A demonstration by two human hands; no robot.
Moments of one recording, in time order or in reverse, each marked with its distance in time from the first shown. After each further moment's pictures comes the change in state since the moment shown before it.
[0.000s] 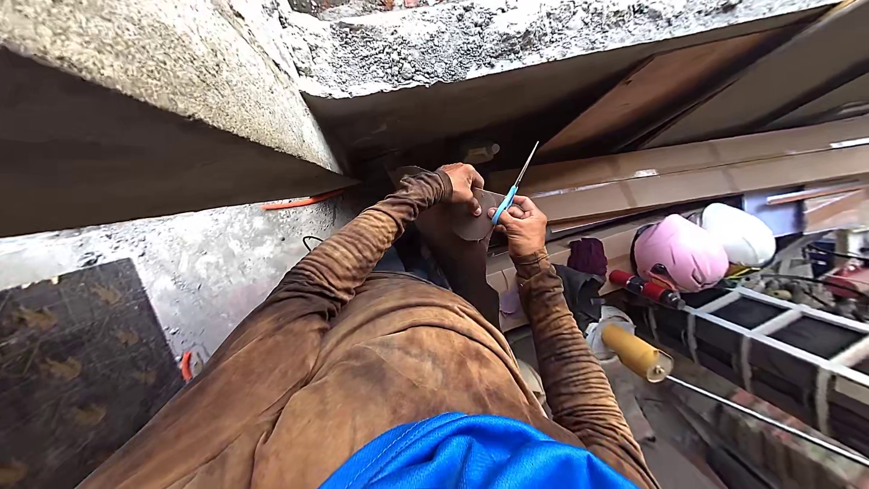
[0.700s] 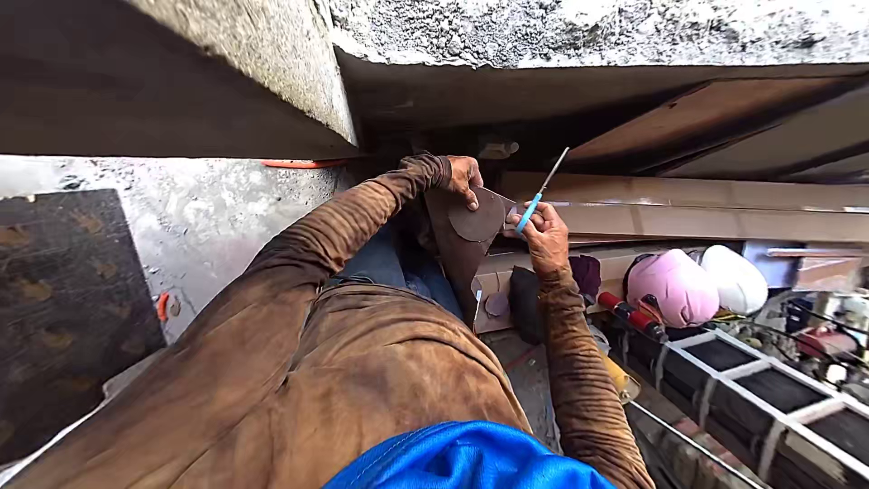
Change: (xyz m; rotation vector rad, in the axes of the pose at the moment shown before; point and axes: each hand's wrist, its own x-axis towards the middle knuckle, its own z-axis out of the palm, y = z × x) left_hand -0.008 -0.060 0.002 -0.135 -0.064 0.118; right_hand 0.019 0.003 -0.028 -0.176 -0.274 -0.066
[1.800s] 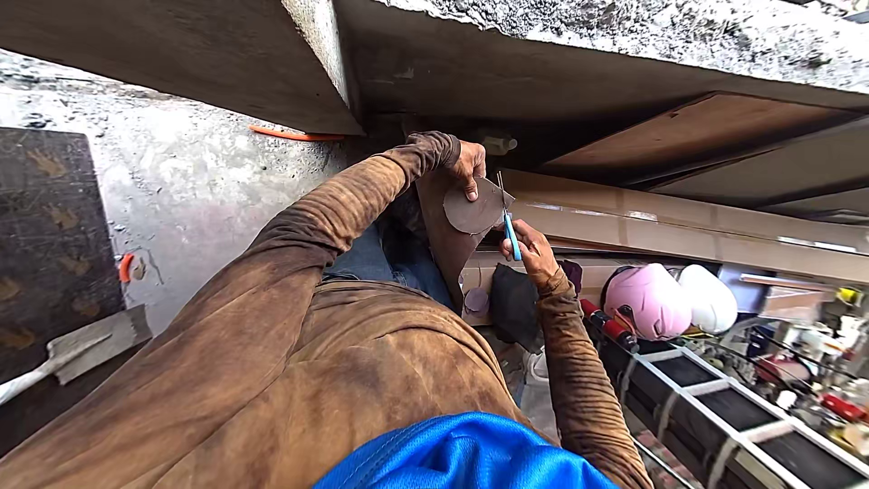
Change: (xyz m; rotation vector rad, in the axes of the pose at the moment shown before) left_hand 0.023 0.018 0.013 -0.015 -0.086 -0.053; right_hand -0.010 0.042 -0.060 -0.297 -0.539 -0.077
